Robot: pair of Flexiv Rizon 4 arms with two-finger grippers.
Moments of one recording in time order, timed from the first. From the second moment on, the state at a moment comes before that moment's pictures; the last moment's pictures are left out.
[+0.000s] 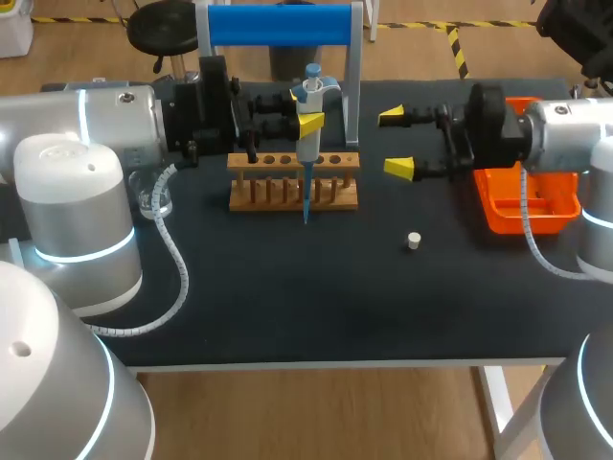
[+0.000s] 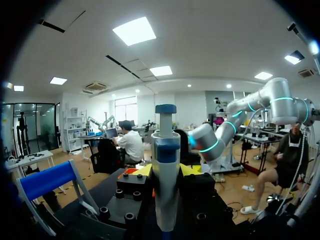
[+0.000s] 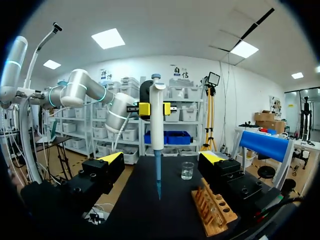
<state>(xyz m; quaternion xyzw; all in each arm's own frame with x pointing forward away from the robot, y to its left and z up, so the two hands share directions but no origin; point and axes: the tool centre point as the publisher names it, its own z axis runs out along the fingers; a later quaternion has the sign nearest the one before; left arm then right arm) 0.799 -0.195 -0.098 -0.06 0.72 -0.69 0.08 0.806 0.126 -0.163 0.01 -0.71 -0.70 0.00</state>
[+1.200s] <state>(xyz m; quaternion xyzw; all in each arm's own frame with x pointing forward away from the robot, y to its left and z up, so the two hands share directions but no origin) 0.799 -0.195 -0.098 -0.06 0.72 -0.69 0.08 0.797 0.214 -0.144 0.06 -0.70 -0.71 0.04</state>
